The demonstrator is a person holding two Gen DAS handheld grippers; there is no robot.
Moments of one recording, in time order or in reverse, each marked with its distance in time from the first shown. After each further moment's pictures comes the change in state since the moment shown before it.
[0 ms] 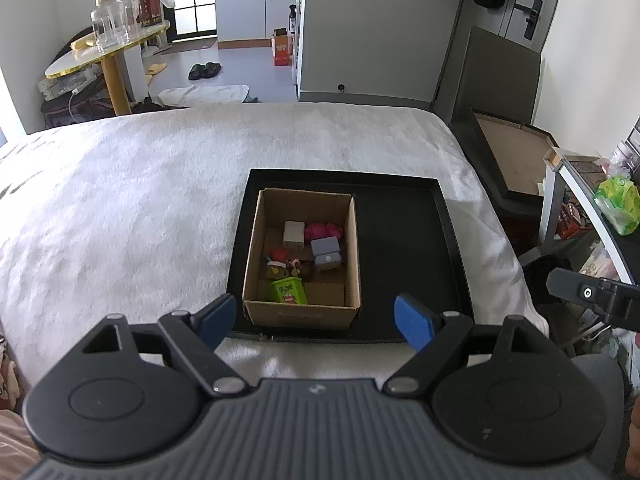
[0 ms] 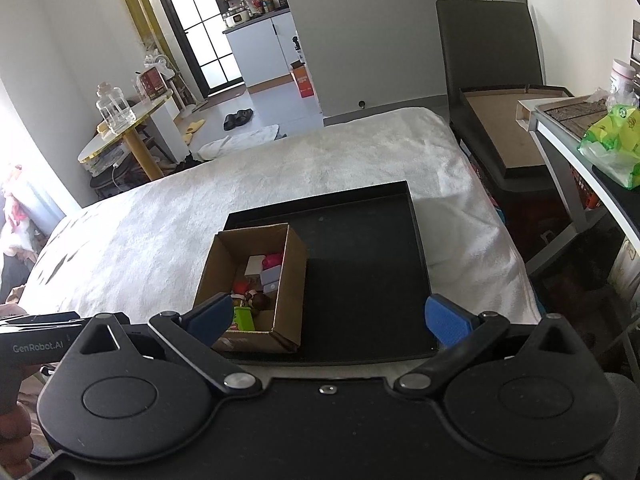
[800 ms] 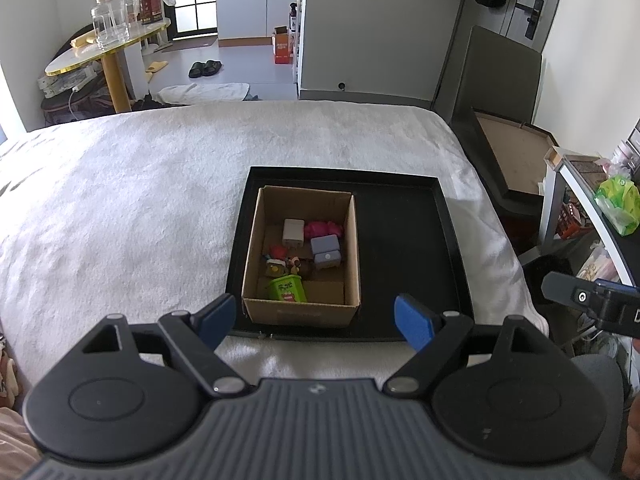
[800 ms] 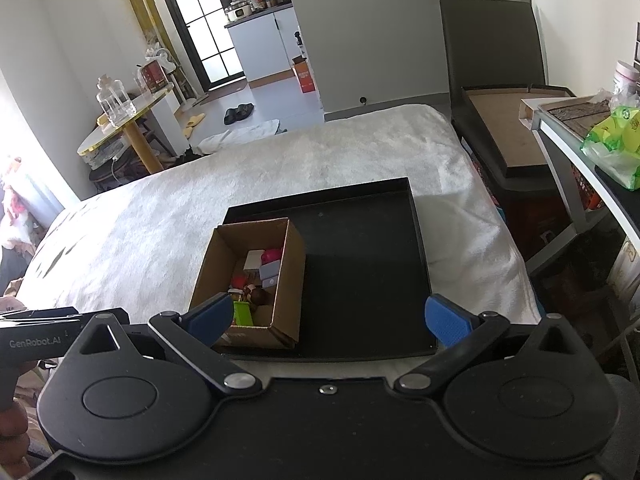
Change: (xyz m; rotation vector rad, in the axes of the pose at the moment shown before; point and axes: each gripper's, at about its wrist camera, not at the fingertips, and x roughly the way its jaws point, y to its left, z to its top) left arm 0.002 0.000 -0.002 -0.005 0.002 -0.001; right arm 0.003 0.004 0.000 -0.016 0.015 -0.004
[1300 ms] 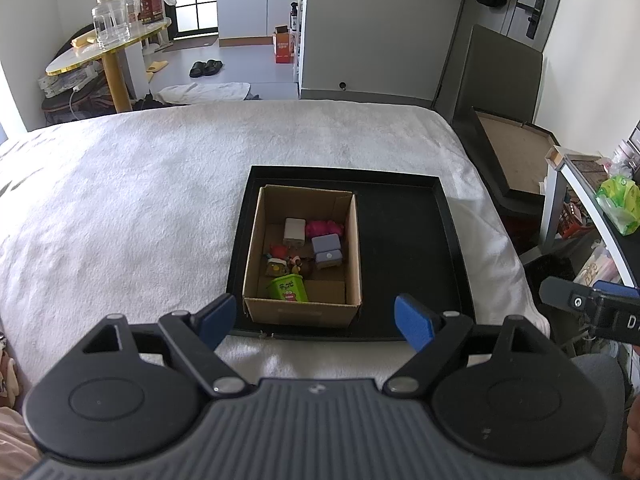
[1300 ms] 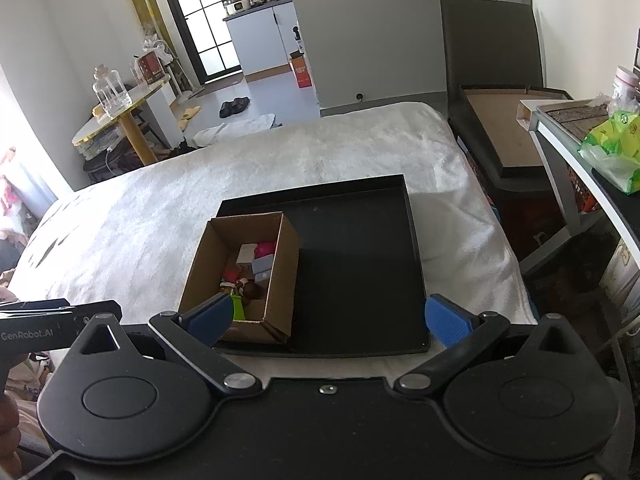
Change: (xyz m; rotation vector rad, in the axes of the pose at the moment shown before) left arm 0.000 0.000 -0.001 0.000 0.001 0.001; right arm 0.002 0.003 -0.001 -0.022 0.015 -0.028
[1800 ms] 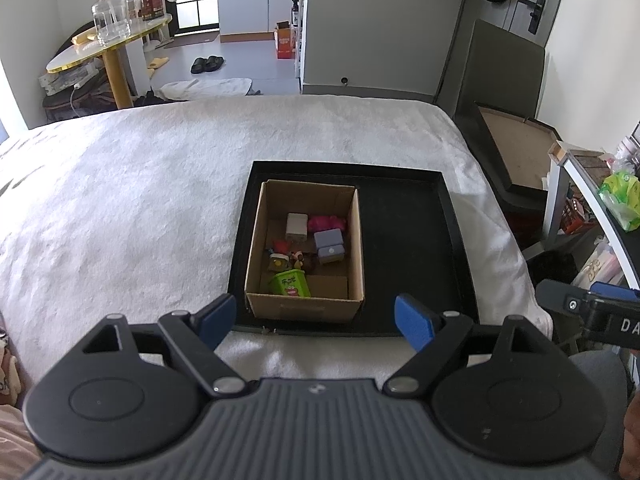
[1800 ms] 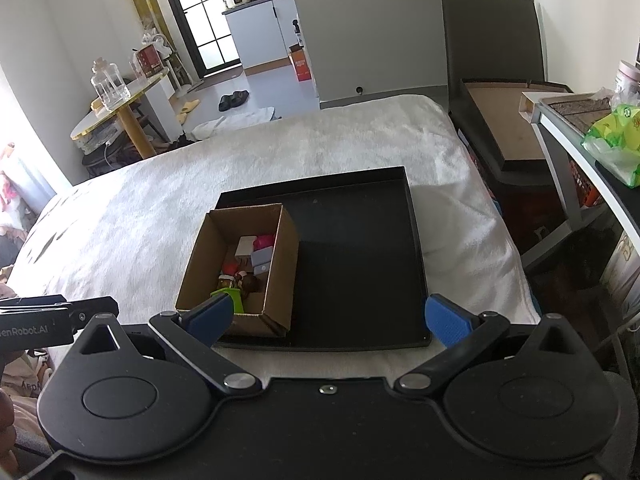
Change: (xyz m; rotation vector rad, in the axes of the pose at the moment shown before) left arm 0.004 0.001 0.000 0.001 0.018 0.011; right arm 0.005 0.000 -0.003 -0.001 0.019 0.000
